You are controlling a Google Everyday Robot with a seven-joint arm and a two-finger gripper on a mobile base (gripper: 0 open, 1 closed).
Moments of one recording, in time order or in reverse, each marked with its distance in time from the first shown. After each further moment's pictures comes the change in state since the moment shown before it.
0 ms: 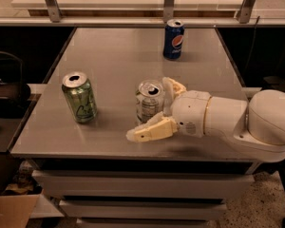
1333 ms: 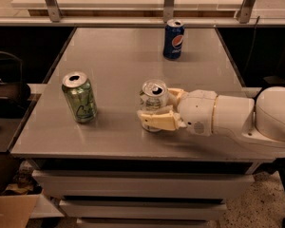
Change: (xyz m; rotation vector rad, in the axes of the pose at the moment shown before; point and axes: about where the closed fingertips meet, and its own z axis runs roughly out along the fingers) arm 0.007 -0.006 -0.011 -0.031 0.017 -0.027
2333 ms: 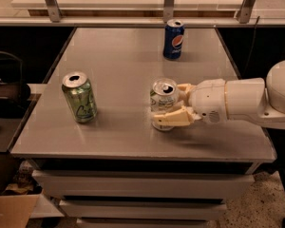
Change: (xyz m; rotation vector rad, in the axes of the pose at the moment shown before) arm 0.014 -0.014 -0.023 -0.116 0.159 -0.059
